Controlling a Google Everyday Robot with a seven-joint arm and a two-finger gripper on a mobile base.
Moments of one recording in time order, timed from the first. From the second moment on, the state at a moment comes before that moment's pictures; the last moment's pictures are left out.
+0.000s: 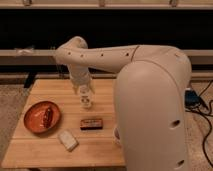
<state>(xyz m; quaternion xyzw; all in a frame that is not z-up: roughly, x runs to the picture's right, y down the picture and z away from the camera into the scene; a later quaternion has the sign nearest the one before) -0.108 0.007 0.760 -0.21 0.24 0.65 0.69</state>
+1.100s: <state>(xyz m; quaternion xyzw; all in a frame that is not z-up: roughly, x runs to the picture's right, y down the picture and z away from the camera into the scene) -0.107 -0.014 0.817 -0.23 0.23 0.67 0.66</state>
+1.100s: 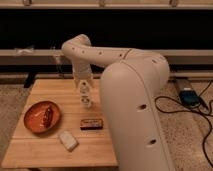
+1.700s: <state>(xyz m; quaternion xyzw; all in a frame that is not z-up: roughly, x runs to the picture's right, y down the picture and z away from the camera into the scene) -0.039 0.010 0.806 -0.23 0.25 0.71 0.61</state>
